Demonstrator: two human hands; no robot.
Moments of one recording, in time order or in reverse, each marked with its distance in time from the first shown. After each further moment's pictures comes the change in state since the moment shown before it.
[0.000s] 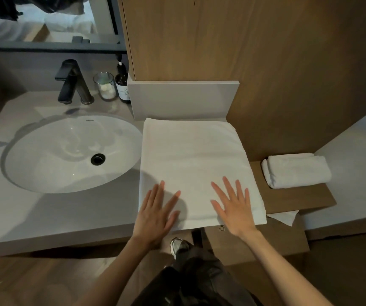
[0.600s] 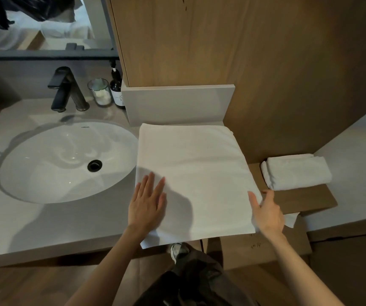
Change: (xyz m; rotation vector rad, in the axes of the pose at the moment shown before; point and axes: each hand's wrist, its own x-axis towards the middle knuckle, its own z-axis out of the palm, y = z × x) left_hand 0.043 -0.013 -0.016 -0.200 -0.001 -0.225; right_hand 0.002 0.057 -0.024 0.353 0.235 0.657
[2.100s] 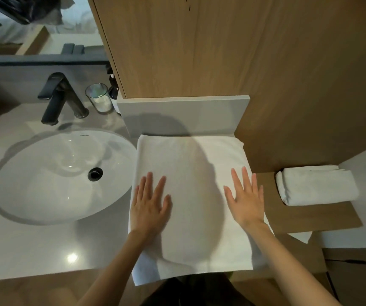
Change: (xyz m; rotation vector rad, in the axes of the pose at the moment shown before) left_hand 0.062 0.017 -0.003 0.038 0.011 -0.171; right_hand 0.082 -0.078 0.042 -0.316 -0.171 -0.450
